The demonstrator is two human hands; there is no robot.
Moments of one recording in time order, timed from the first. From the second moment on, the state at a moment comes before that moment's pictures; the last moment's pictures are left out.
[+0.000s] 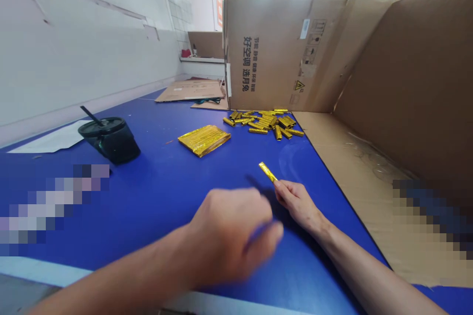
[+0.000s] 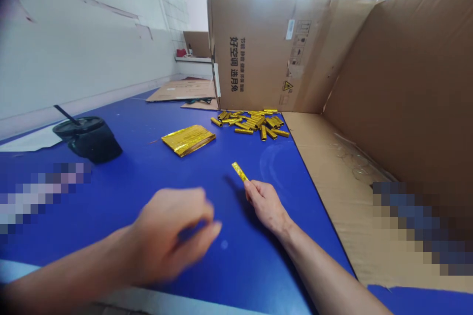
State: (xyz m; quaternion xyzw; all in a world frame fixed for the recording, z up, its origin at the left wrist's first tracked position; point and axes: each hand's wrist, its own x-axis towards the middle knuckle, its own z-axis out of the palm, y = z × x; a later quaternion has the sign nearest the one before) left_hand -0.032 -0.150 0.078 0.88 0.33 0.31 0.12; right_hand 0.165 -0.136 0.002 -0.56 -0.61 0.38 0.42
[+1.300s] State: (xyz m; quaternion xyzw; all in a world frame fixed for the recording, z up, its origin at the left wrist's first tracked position) left_hand 0.004 -0.065 0.026 0.75 0.38 0.31 0.44; right_hand 0.159 -0.143 0.010 -0.60 -0.72 0.20 0.30
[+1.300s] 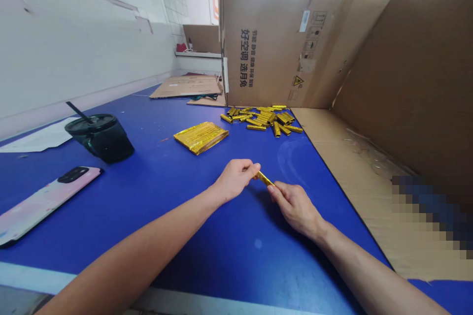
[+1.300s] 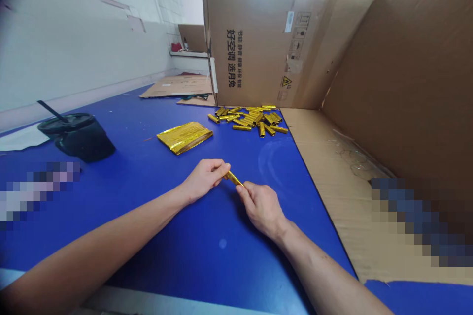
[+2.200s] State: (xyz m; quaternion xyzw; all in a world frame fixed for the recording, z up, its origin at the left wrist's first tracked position) left_hand 0.001 -0.069 0.028 0.76 0.35 0.27 0.48; right_hand 0.162 -0.143 0.010 -0.58 -0.68 0.28 0.35
